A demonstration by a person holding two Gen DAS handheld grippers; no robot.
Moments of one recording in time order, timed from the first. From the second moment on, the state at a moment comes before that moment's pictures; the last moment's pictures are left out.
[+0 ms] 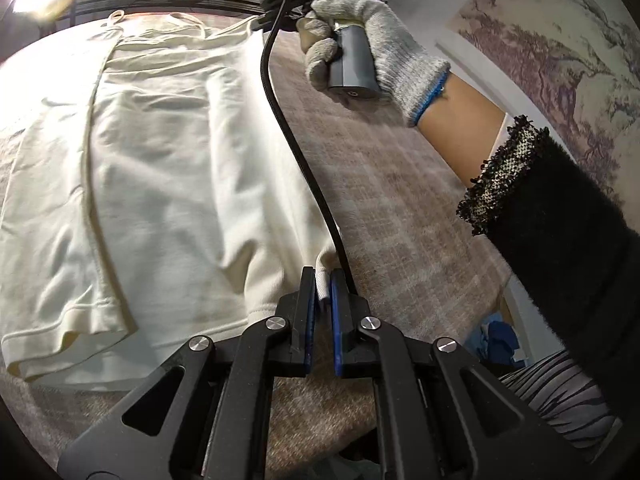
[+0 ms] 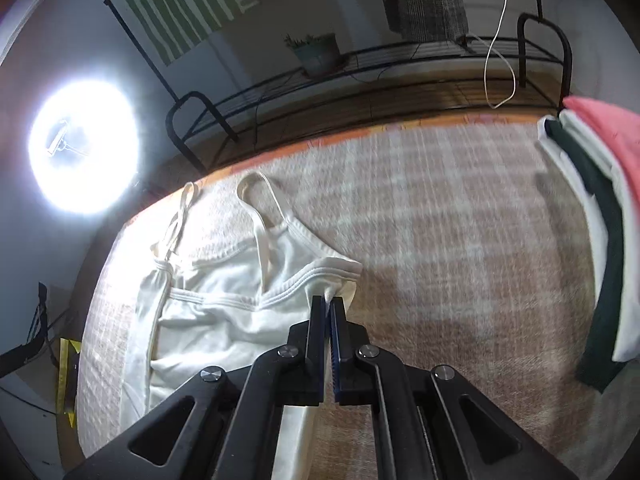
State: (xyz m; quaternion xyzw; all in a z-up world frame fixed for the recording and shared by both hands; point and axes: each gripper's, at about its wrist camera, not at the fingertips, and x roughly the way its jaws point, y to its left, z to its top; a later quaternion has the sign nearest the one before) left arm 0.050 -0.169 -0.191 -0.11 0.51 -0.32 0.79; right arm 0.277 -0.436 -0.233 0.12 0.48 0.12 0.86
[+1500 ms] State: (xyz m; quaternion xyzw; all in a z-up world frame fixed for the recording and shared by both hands) left arm 0.031 -0.064 -0.184 -0.13 0.53 -0.26 0.80; right arm 0.231 -0.335 -0.169 0.08 0.44 0.20 0.87
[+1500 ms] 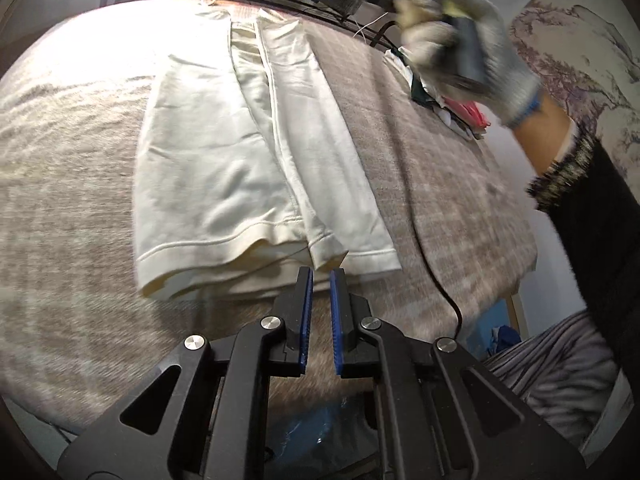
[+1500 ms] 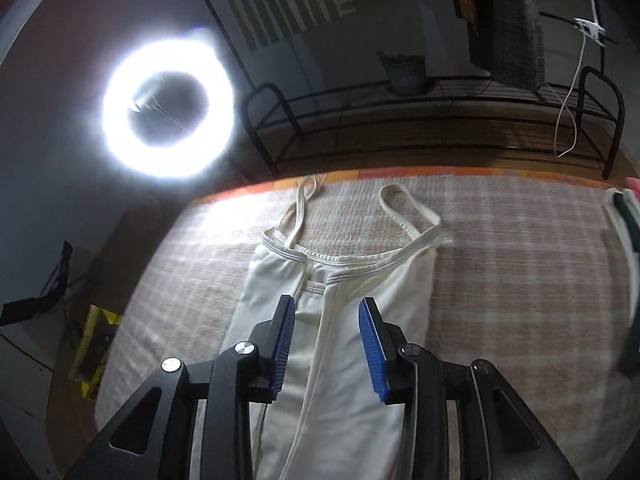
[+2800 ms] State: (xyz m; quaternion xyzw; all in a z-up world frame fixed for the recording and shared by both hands) left arm 0.063 0.047 -0.220 -0.22 0.57 -0.13 0.78; right arm -0.031 -0.357 -0.281 0.13 0.59 0.21 0.77
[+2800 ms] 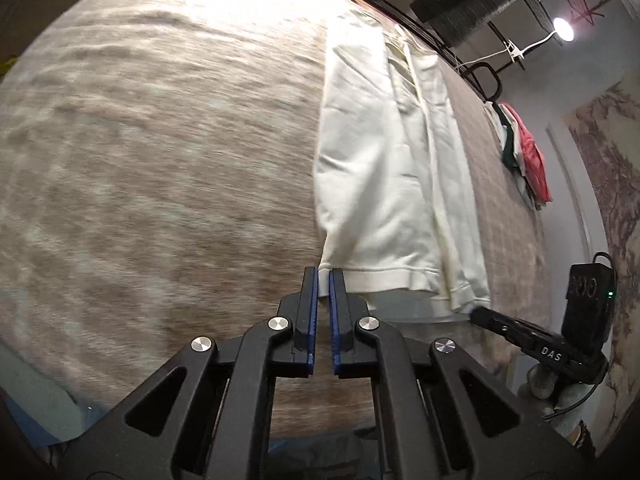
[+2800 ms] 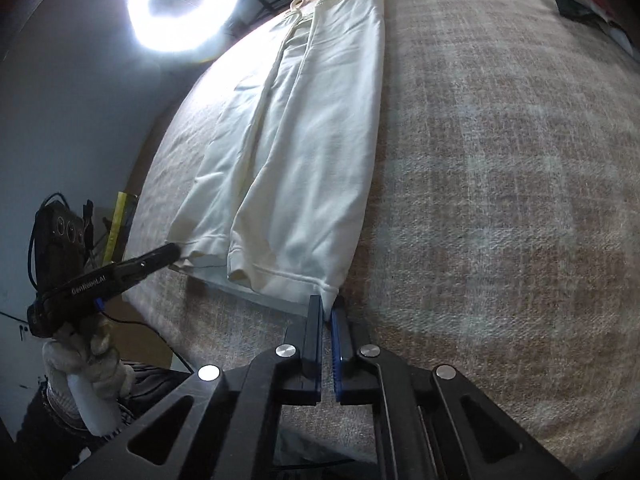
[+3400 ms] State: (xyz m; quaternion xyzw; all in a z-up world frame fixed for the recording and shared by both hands) left arm 0.070 0.045 -0.227 -0.27 0.58 -0.17 0.75; right arm -0.036 -0.358 -0.262 0.13 0.56 0.25 0.78
